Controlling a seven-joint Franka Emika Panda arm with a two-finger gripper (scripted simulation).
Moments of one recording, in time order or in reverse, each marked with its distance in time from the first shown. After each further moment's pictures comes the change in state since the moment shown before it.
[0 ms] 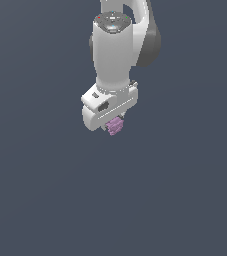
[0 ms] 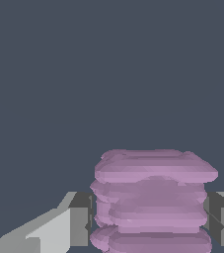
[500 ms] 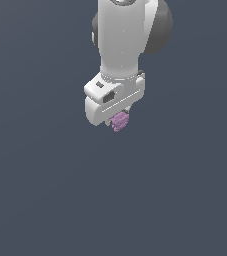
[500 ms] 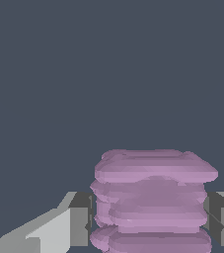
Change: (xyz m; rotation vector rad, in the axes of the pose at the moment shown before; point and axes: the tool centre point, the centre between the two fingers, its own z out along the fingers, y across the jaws) arm 0.018 -0.005 -0.037 0.001 0.000 0.001
